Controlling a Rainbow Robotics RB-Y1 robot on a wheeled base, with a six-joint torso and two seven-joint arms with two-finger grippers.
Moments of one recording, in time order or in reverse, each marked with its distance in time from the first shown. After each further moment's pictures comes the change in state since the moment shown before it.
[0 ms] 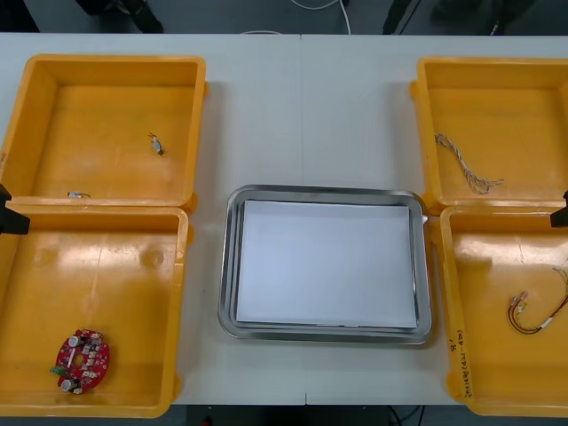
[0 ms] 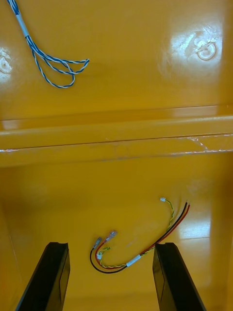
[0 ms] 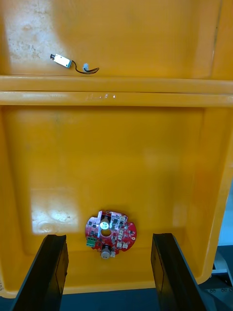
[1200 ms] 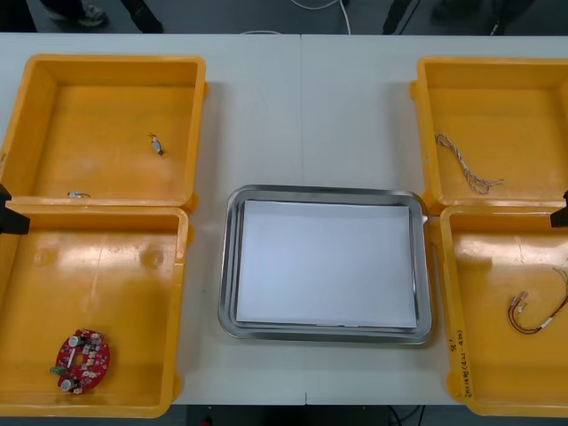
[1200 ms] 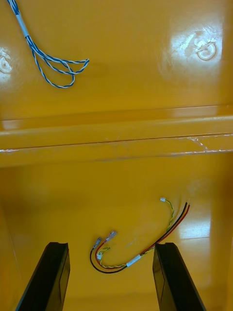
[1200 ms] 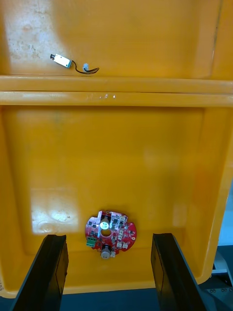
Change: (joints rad) right arm 0.000 0.000 0.000 0.000 0.000 0.000 0.000; left arm 0.000 0.000 0.000 0.000 0.000 0.000 0.000
